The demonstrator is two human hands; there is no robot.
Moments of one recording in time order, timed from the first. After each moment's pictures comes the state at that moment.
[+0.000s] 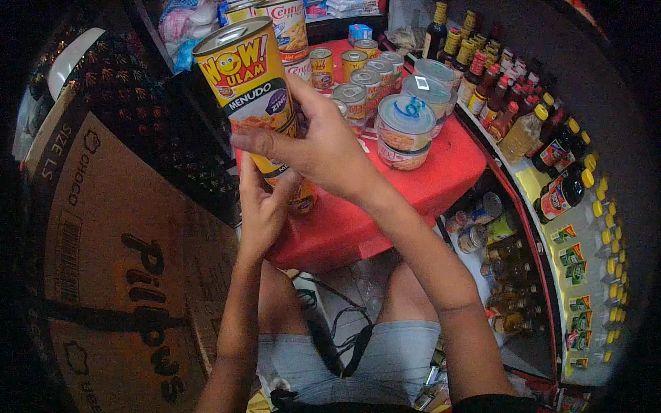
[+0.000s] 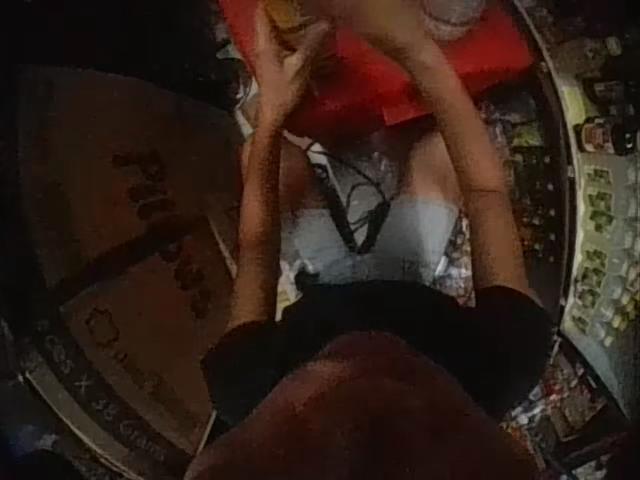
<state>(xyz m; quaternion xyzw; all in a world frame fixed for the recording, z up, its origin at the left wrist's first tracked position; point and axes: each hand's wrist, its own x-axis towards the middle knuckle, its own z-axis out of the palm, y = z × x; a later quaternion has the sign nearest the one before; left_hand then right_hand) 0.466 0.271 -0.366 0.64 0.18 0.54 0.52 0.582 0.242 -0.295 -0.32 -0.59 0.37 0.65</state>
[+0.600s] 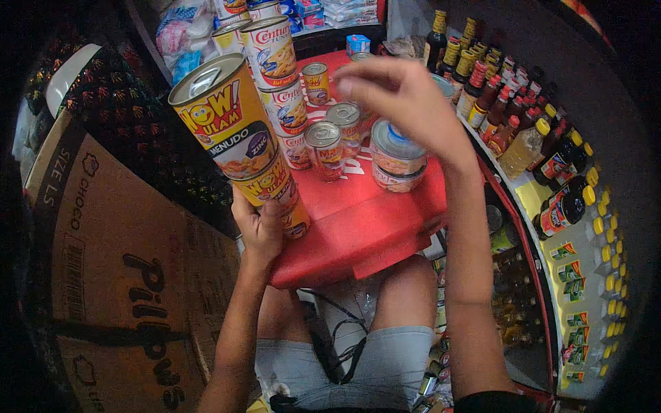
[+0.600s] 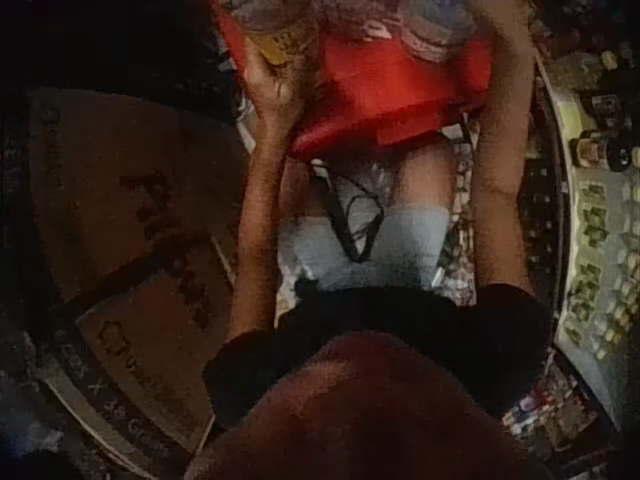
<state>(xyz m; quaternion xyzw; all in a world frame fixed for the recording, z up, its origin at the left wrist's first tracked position) 0.472 0.294 -0.387 0.71 0.17 0.59 0.34 0.700 0.245 -0.258 -0.52 -0.69 0.13 0.48</state>
